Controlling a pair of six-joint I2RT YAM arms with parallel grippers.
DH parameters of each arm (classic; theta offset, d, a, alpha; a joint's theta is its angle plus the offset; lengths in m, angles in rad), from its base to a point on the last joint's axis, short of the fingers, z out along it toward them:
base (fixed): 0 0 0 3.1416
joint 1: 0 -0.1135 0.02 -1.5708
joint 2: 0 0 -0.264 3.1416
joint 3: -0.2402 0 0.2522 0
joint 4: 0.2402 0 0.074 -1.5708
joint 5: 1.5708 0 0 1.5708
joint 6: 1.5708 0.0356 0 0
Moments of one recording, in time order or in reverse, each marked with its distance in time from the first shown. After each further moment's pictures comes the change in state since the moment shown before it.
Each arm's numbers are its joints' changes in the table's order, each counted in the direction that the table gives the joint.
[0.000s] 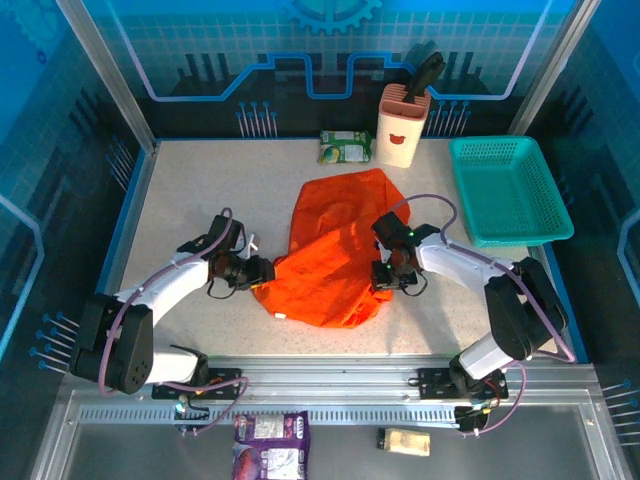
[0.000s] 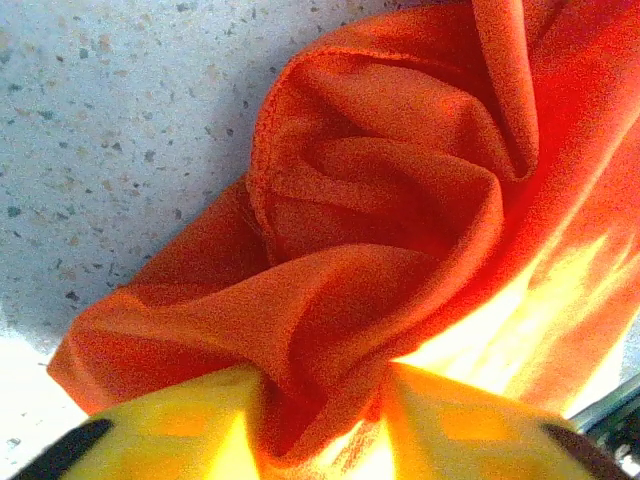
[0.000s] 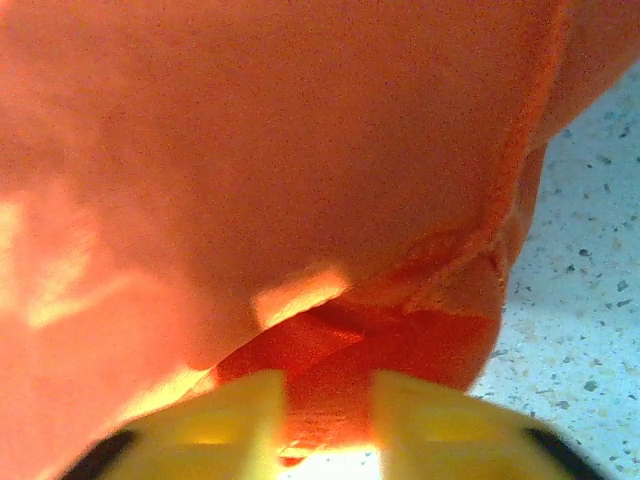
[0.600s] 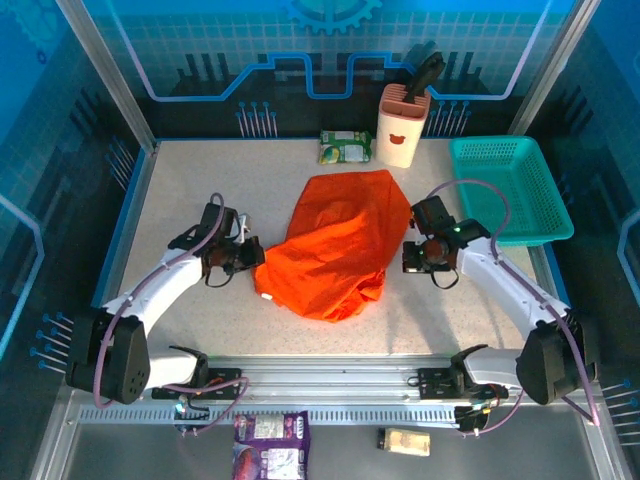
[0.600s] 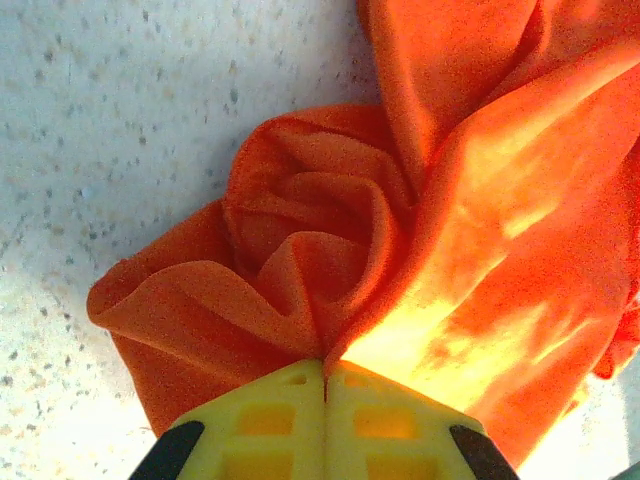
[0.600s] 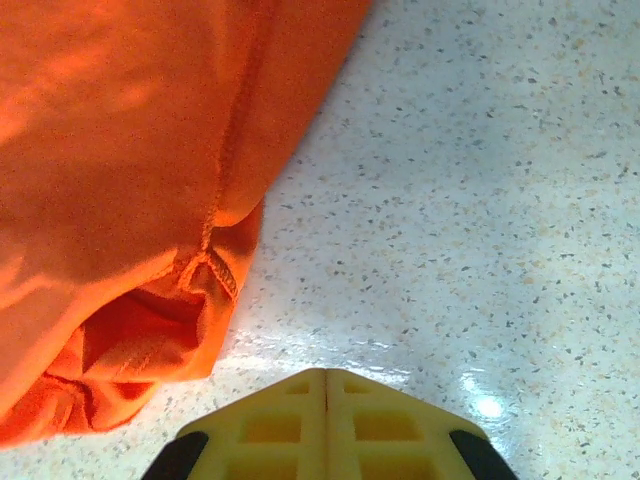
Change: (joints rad) left arm -0.026 0.054 -0.090 -0.016 -0.111 0.002; right arm 0.174 0.268 -0.047 0.136 0.094 -0.056
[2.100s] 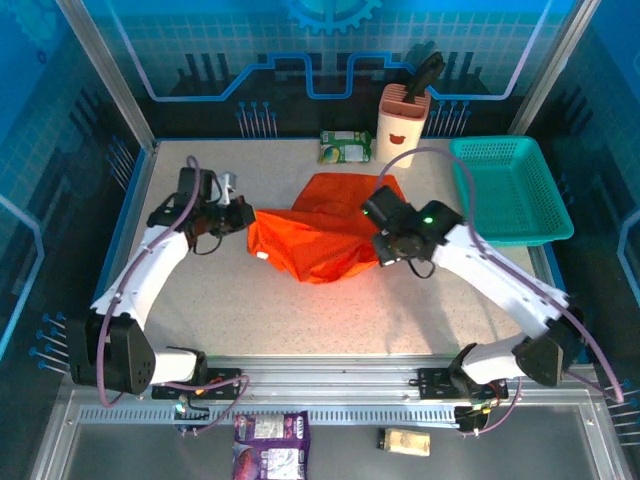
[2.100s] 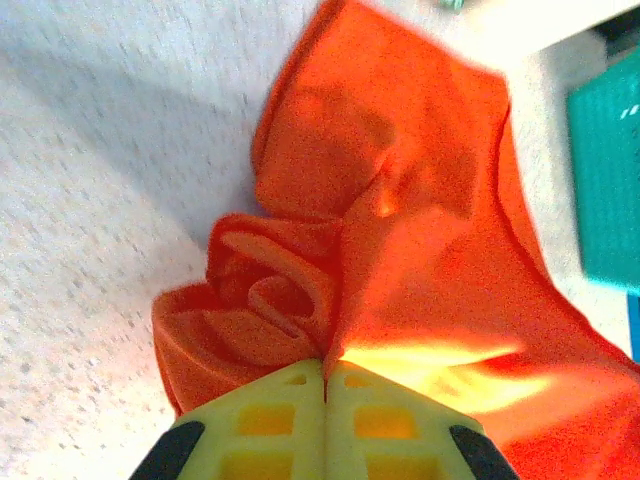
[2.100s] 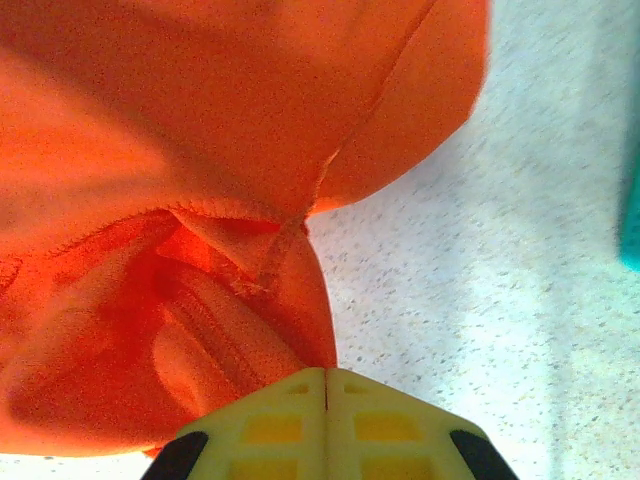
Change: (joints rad) left arm -0.136 -0.029 -0.304 0.080 0.064 0.039; right arm -0.364 -0.062 -0.415 0.283 0.367 -0.005
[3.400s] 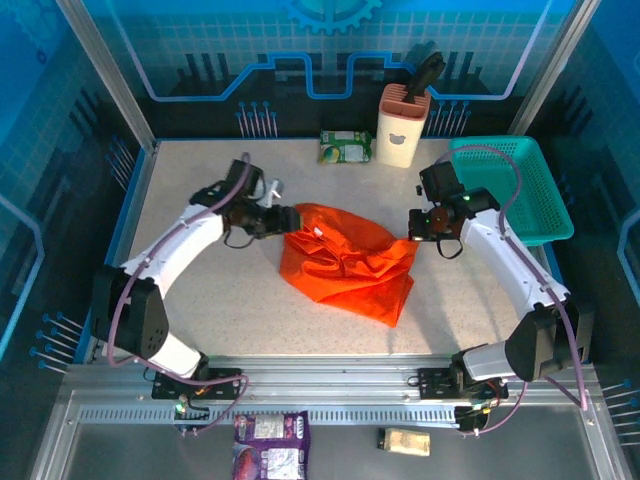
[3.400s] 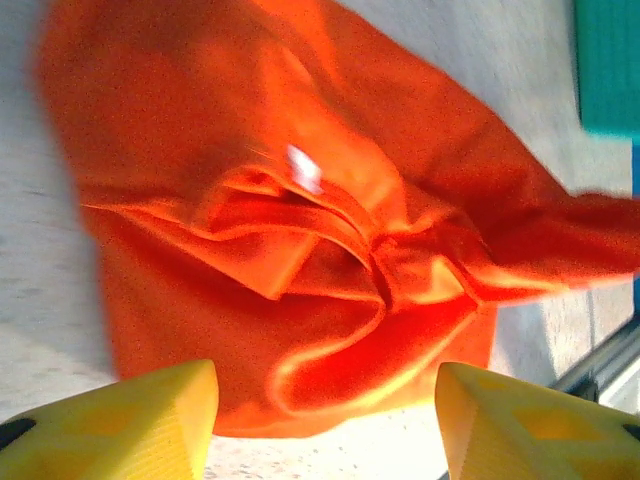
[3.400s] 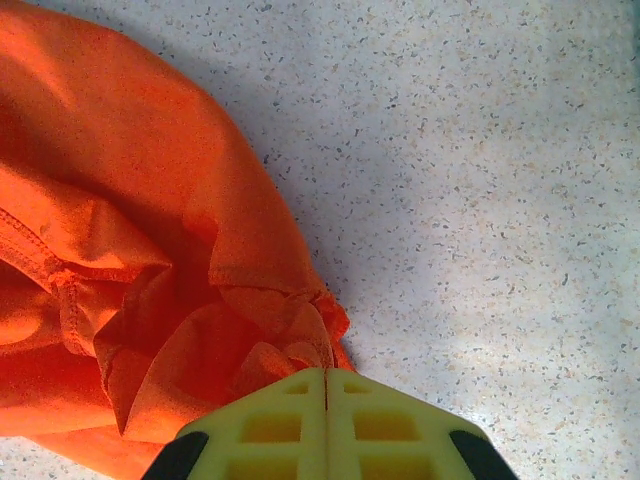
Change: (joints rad) left arm 0.290 -0.230 -0.130 0.091 0.038 0.014; right arm 0.446 -0.052 0.142 -0.209 -0.299 -0.077
